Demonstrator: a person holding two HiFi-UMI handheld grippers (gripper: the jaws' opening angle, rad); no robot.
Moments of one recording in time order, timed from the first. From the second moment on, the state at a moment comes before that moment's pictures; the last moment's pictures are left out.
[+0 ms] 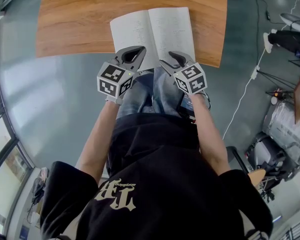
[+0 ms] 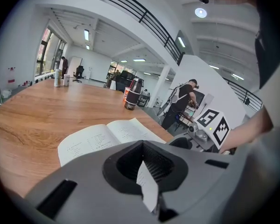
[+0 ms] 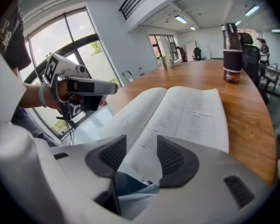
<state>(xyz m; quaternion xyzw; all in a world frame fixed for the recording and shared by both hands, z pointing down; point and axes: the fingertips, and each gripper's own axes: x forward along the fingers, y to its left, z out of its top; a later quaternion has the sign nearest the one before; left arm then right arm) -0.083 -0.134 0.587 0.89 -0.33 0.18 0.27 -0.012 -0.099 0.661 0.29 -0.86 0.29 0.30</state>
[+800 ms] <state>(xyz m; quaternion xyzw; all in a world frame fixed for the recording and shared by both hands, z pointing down) -0.087 -0.132 0.584 0.89 -0.33 0.19 0.27 0.110 -0.123 0.672 0.47 -0.77 0.29 0.32</state>
